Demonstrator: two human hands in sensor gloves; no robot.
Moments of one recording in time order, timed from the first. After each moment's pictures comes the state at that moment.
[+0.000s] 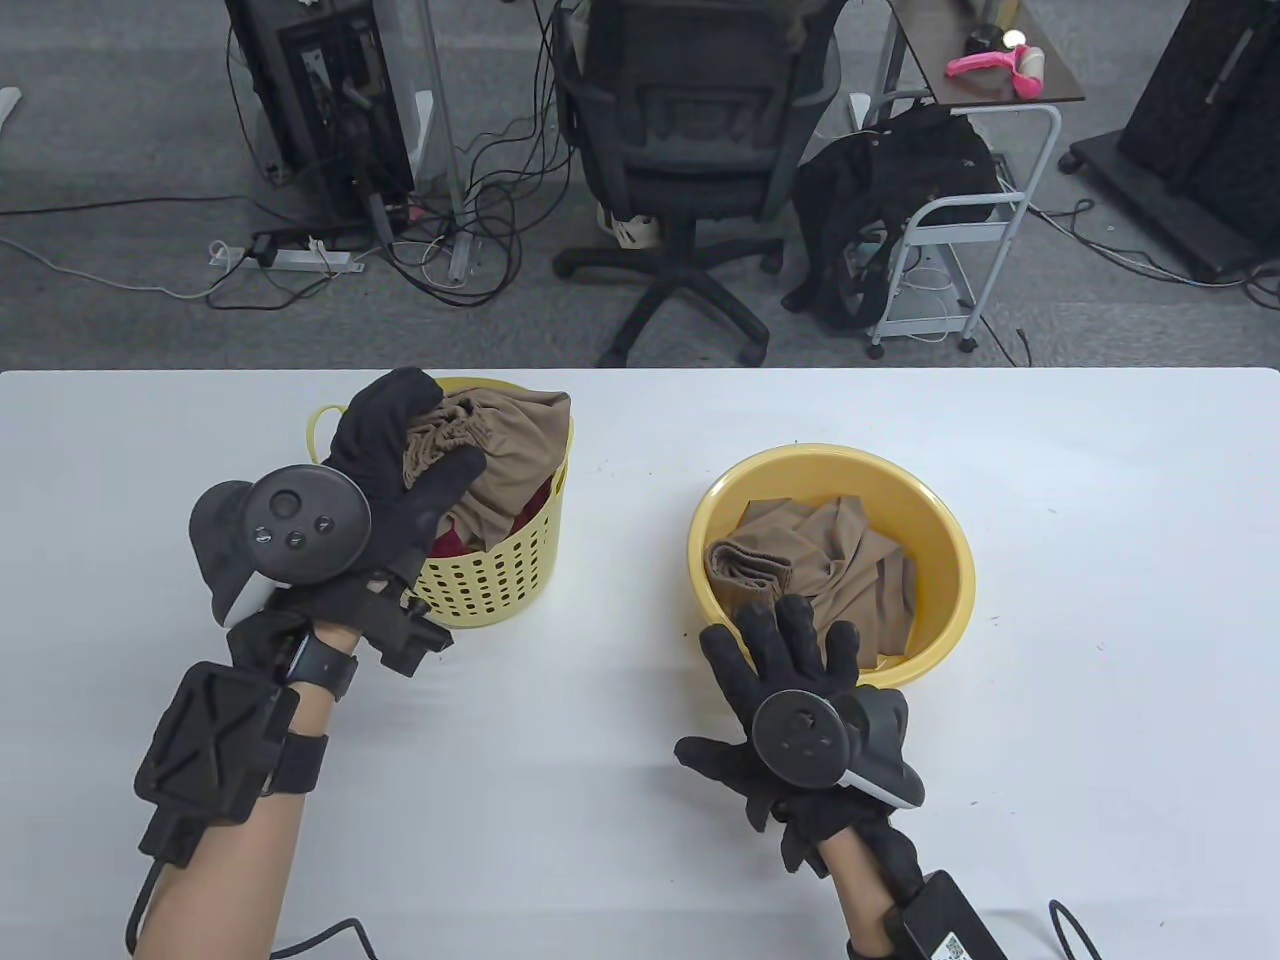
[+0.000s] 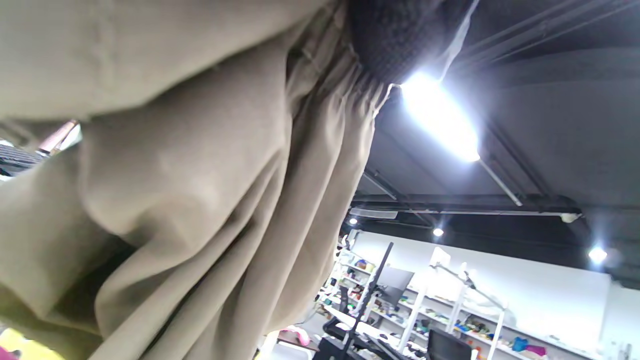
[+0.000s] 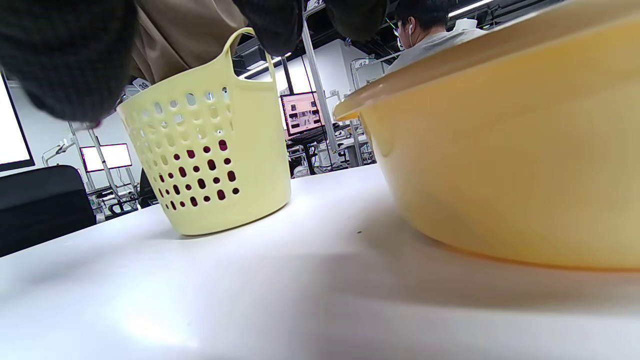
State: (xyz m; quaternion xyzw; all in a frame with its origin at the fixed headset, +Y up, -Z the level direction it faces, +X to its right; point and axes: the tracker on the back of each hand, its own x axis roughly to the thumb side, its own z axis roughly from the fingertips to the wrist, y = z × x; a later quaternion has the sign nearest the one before) left_hand -0.232 -0.509 -0.349 0.19 -0.19 0.25 0.93; right_hand 0.106 -0.679 -0.271 0.21 -0.06 0.96 0.17
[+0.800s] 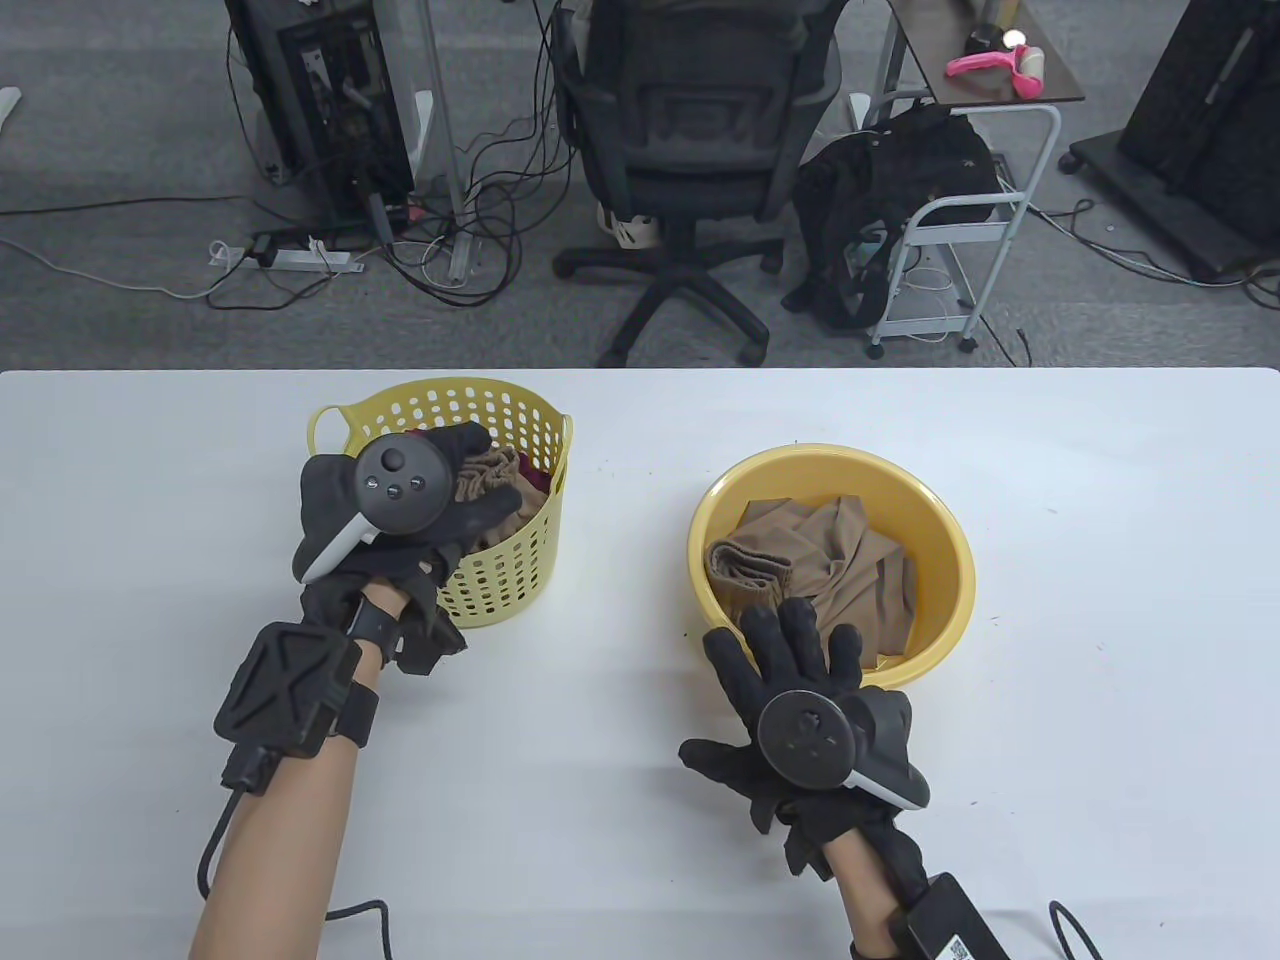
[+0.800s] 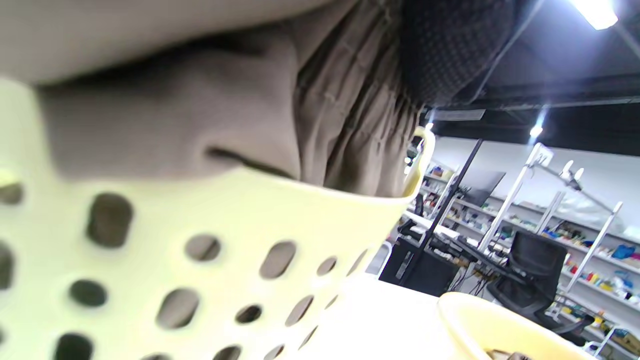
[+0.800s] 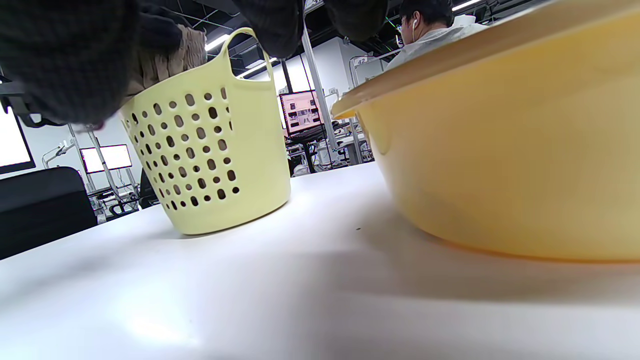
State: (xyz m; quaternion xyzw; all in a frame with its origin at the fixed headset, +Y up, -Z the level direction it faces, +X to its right) left_hand -0.219 -0.579 -0.403 0.01 -0.12 0.18 0.98; right_hand 0.109 -0.679 -0.270 0.21 -0.05 0.96 0.17
